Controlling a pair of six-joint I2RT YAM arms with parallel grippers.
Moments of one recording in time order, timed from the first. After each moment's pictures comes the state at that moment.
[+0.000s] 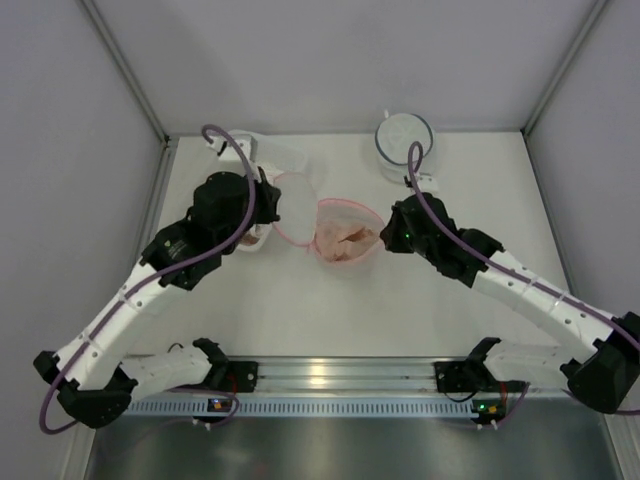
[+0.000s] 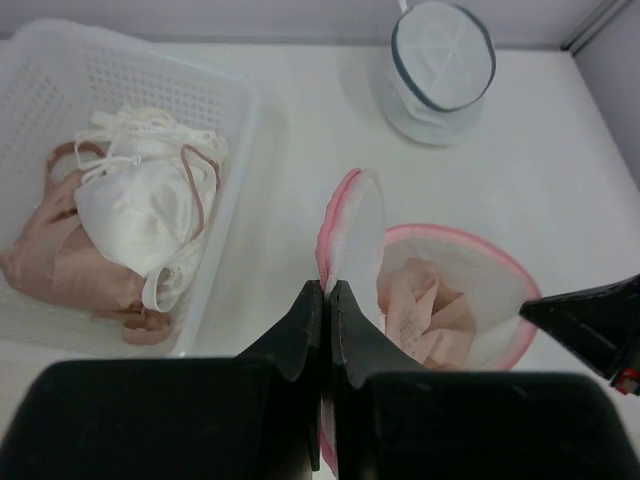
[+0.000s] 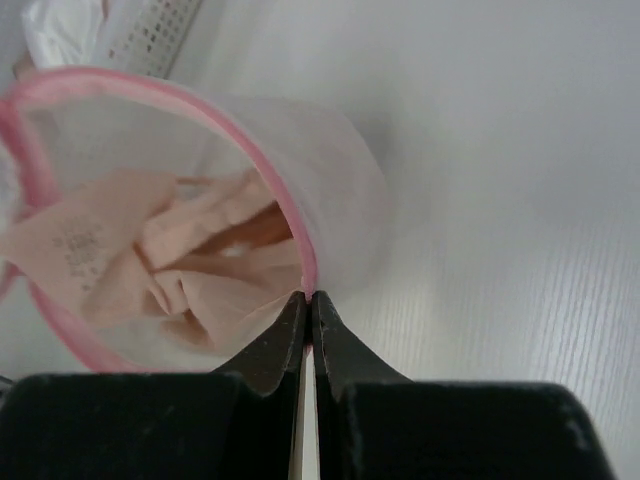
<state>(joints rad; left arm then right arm) -0.73 1.06 1.29 -0.59 -0.39 -0.41 0.76 1.13 1.02 -0.49 0.28 0.64</state>
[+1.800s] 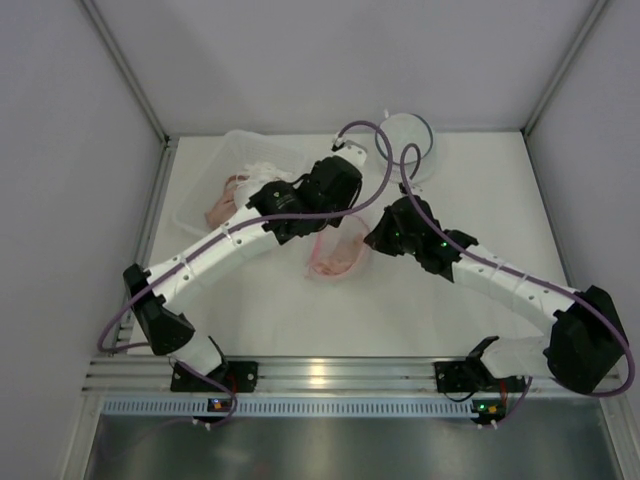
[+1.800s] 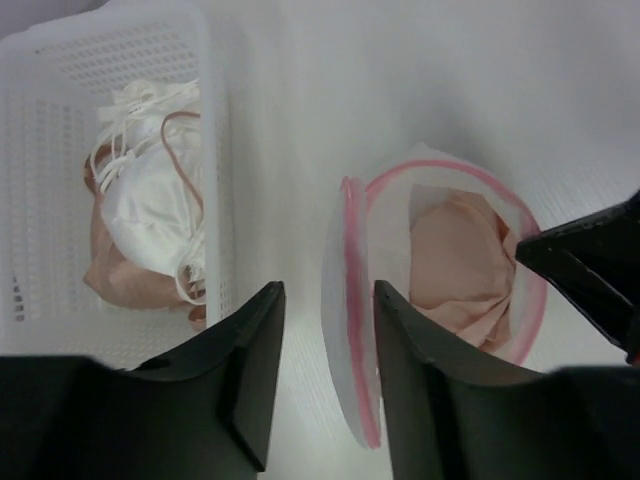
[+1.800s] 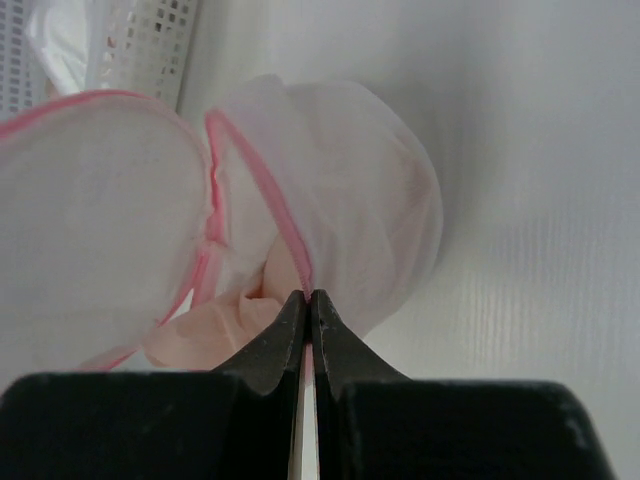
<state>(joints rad) -0.94 1.60 1.72 -0.91 -0.58 -0.17 0.71 1.28 0.89 -0.25 0.10 0.84</state>
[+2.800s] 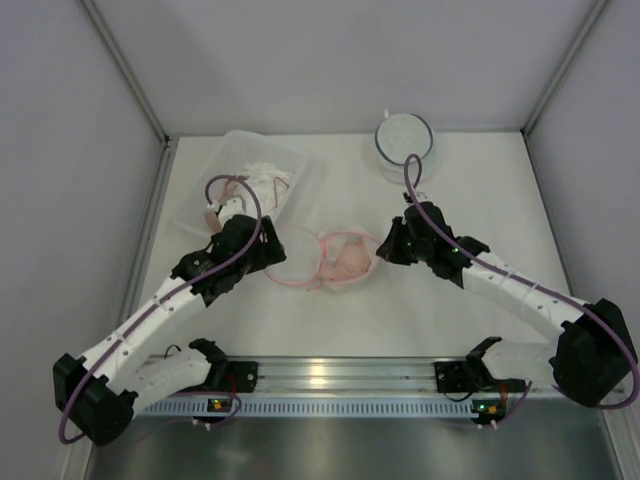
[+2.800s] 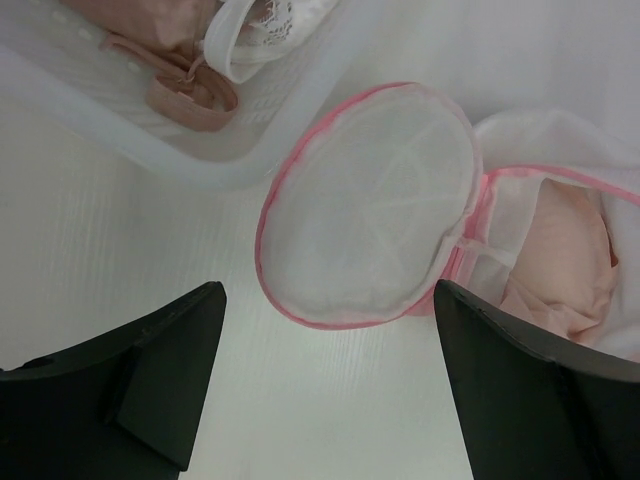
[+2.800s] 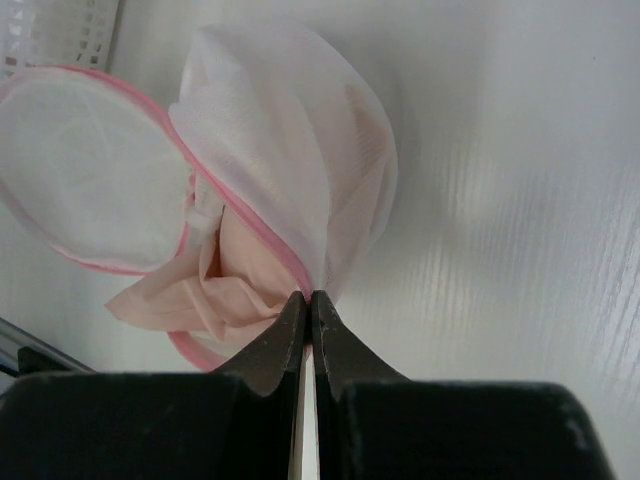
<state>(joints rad) -0.60 1.01 0.86 -0.63 -0.35 -0.74 0.62 1.21 0.80 -0.30 0.01 0.70</state>
